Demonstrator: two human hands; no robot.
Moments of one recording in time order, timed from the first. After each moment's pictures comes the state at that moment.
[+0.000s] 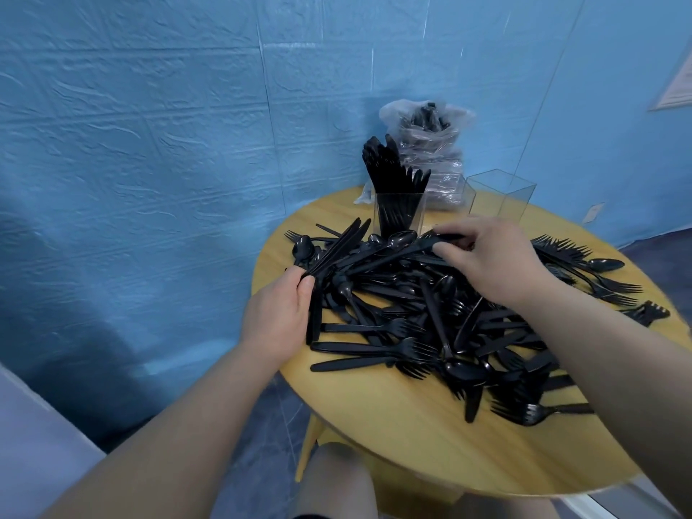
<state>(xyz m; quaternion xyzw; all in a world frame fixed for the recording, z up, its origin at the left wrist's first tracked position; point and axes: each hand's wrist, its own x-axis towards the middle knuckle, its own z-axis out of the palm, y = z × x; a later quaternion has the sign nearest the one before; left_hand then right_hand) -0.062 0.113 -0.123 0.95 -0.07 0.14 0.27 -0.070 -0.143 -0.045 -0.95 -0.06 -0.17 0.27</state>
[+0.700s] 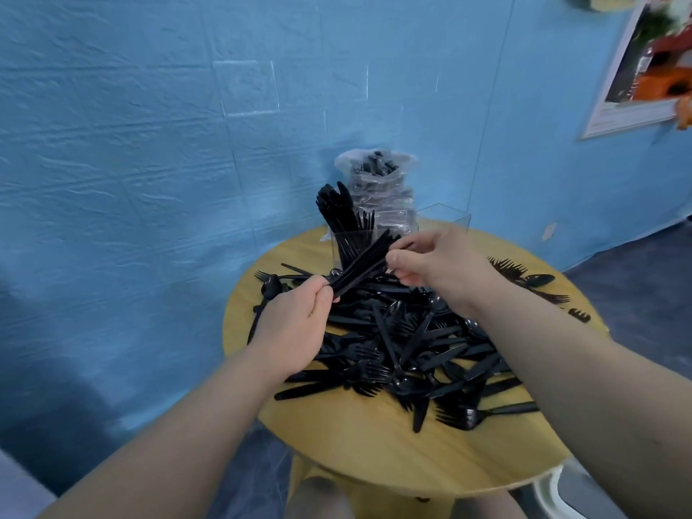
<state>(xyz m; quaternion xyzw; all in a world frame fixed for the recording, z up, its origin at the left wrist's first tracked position) -0.091 0.054 -0.056 0.92 -0.17 0.08 0.33 -0.102 -0.146 -0.003 -0.79 0.00 -0.07 0.60</state>
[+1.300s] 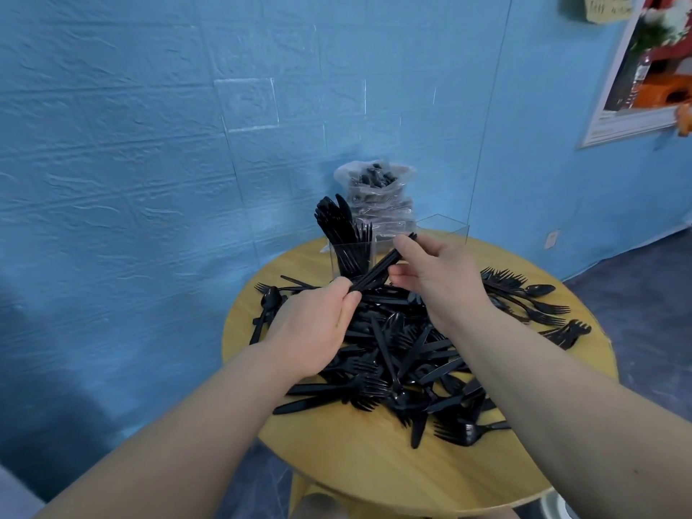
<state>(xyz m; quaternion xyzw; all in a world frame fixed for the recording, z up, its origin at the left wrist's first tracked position) -0.086 0.034 -0.040 0.94 -0.27 0.12 0.18 -0.095 -0.133 -0.012 -0.65 0.05 -0.16 0.74</state>
